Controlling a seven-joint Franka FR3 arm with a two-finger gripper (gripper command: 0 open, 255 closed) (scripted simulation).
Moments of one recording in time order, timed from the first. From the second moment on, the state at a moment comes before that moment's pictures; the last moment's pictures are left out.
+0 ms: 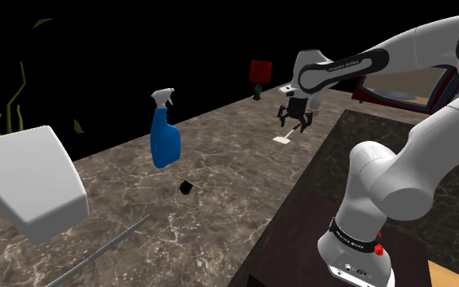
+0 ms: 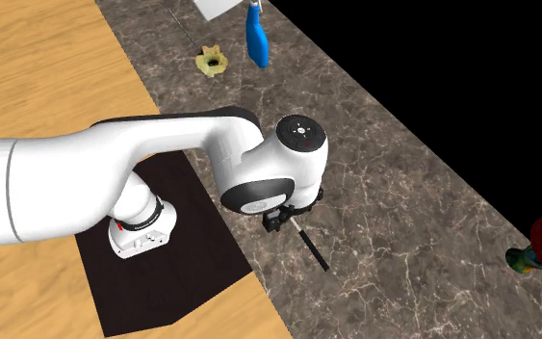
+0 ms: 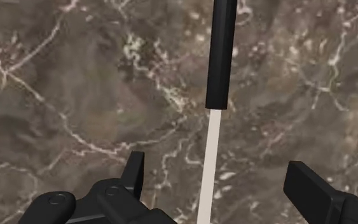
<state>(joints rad) 0.43 -0.58 -1.04 -2.41 -0.62 2.04 -1.81</state>
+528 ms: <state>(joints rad) 0.44 -0.57 -1.05 -2.41 -0.62 2.05 -1.81</state>
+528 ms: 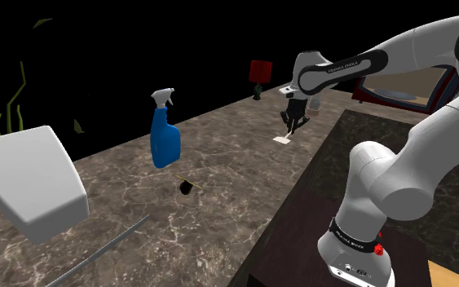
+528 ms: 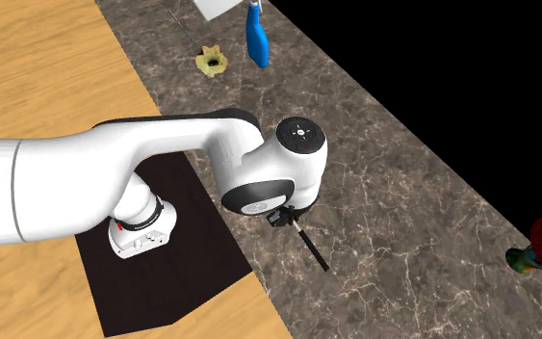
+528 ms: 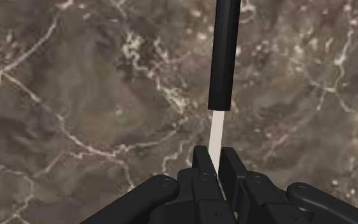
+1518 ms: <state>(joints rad) 0.41 -0.62 -0.95 -2.32 -0.59 1.90 -1.82</state>
